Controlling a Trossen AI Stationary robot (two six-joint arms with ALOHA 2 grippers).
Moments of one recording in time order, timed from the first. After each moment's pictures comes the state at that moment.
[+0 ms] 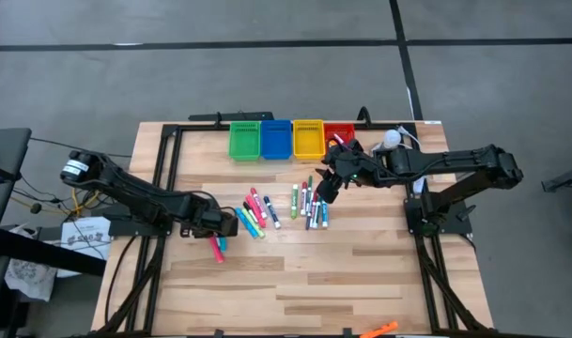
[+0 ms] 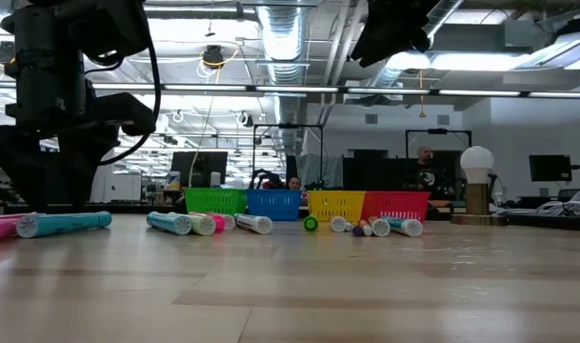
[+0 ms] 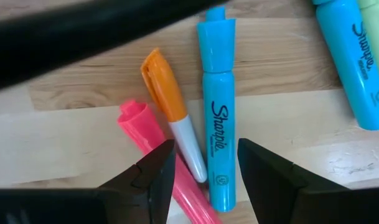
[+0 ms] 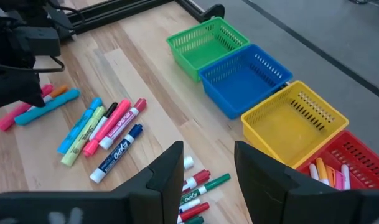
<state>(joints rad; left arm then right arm) -0.29 1.31 0.61 -0.64 -0.02 -1.76 0.02 1.33 1.21 -0.64 0.44 0.34</state>
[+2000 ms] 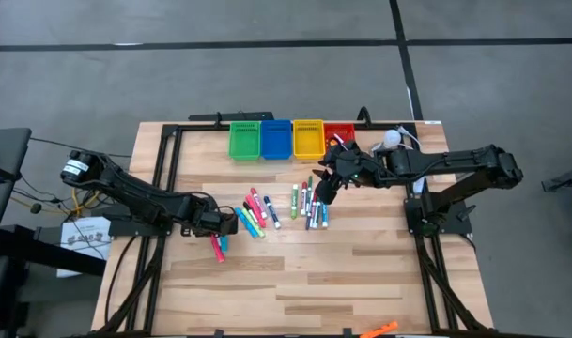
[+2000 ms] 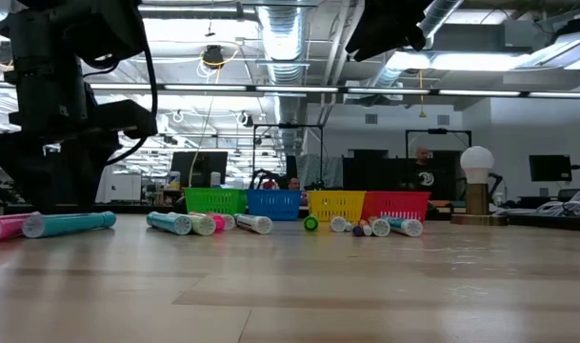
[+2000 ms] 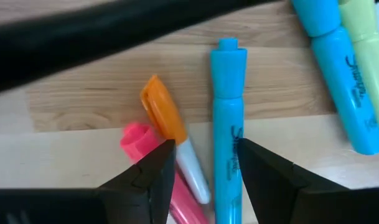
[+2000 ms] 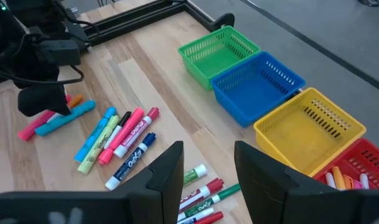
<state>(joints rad) -0.30 1.31 0.58 -0.60 -0.09 -1.80 0.03 1.33 1.21 -0.59 0.42 0.35</state>
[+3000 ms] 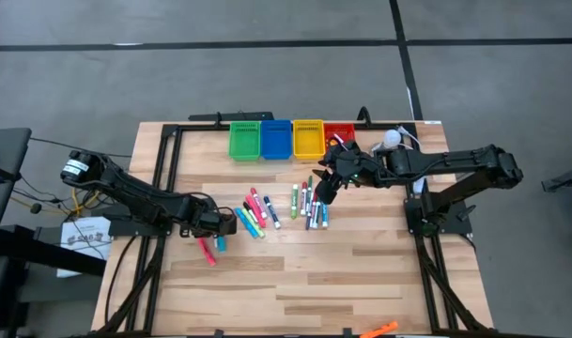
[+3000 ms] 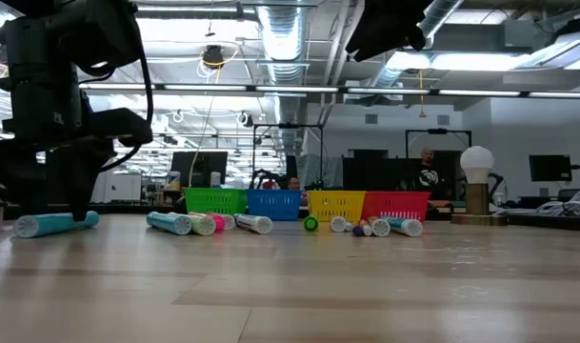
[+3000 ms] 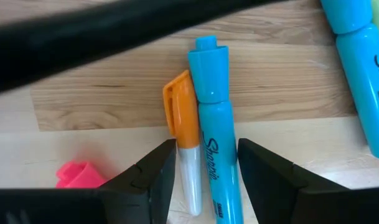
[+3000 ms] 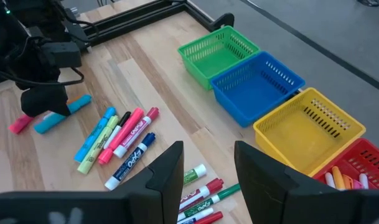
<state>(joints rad) -0.30 1.31 0.55 -0.58 -0.08 -1.81 0.03 1.33 1.21 -0.59 0.42 0.35</state>
